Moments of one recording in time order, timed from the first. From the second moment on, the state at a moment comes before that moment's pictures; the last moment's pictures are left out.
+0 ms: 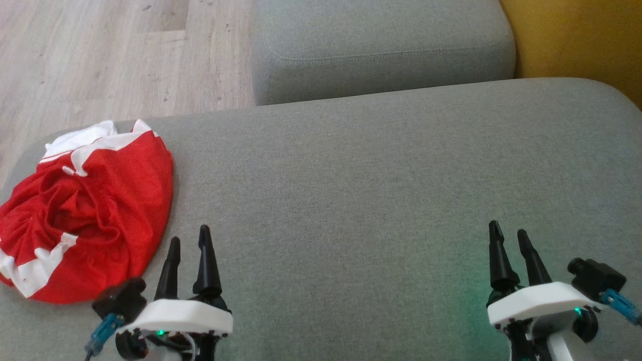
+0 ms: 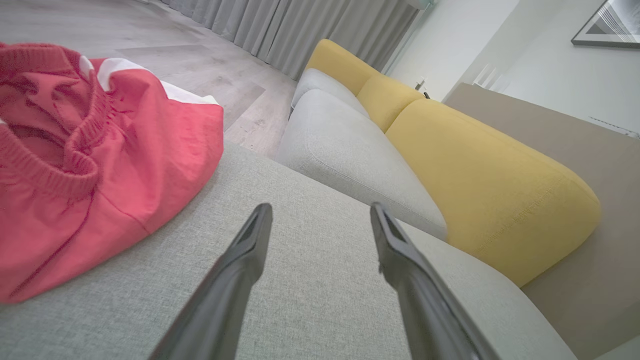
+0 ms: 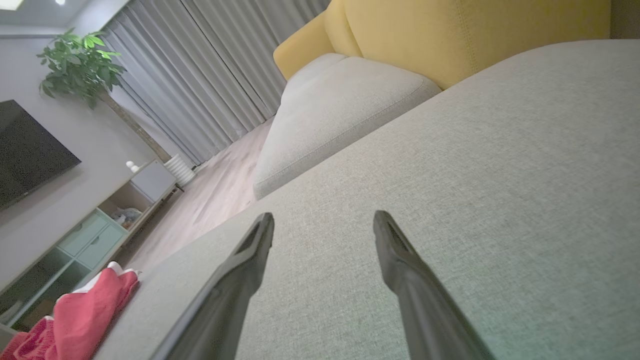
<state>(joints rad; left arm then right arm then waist) -0.04 0.04 -0.19 0.24 -0.67 -0.03 -0.12 -0.03 -0.04 0.05 0.35 0.58 0.12 -0.12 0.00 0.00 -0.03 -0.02</state>
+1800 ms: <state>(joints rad) -0.09 0.04 -0.27 0.39 -0.15 0.10 -0.25 -0.07 -0.04 0.08 0.40 -0.02 0.12 -0.25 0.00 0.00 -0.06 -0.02</state>
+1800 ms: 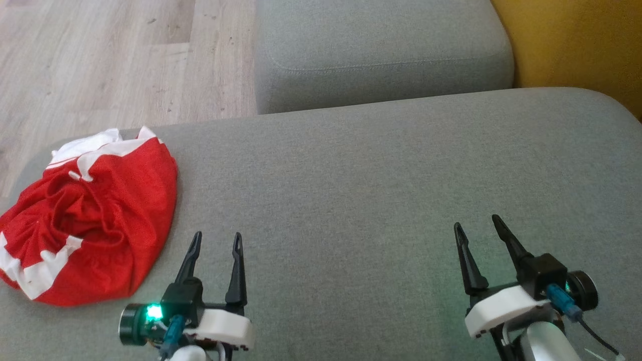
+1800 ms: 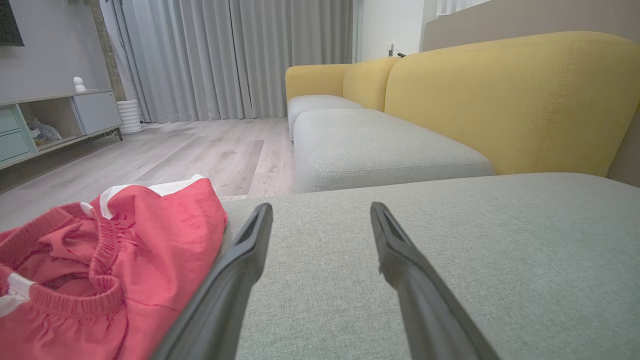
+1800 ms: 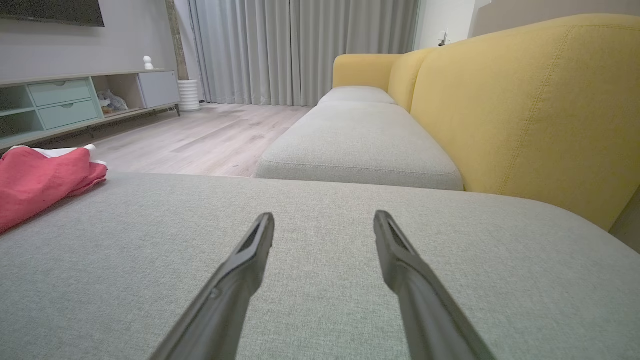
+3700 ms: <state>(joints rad) -0.65 0.06 -0.16 0.39 -0.05 0.04 -0.24 -0.22 -0.22 0.06 0.27 -0.08 0.12 -0.25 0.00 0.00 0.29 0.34</state>
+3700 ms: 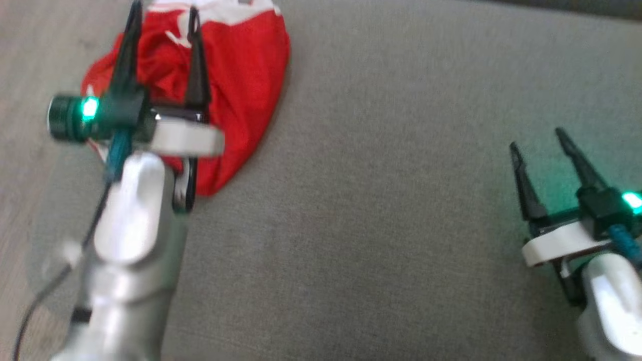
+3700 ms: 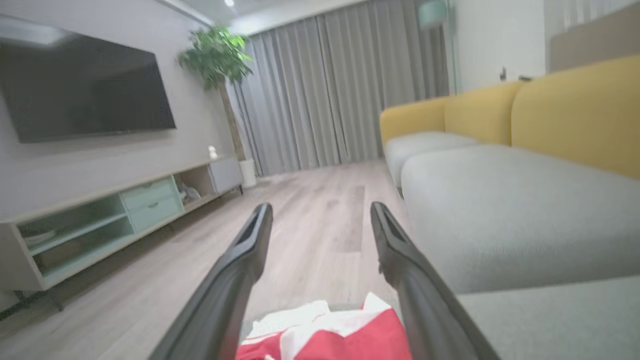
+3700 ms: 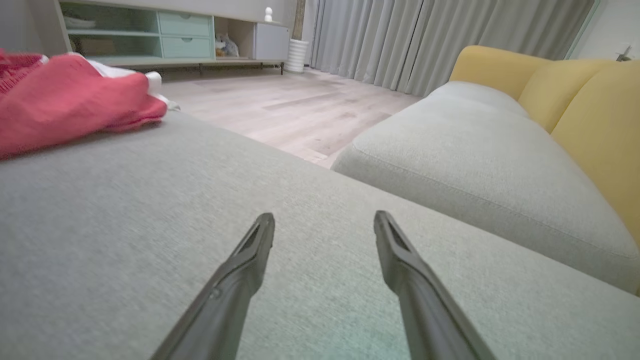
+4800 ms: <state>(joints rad) -1.02 0.08 -0.16 1.02 -0.09 0.05 -0.20 -0.23 -0.32 0.00 0.21 -0.07 0.12 -0.26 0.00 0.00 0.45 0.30</state>
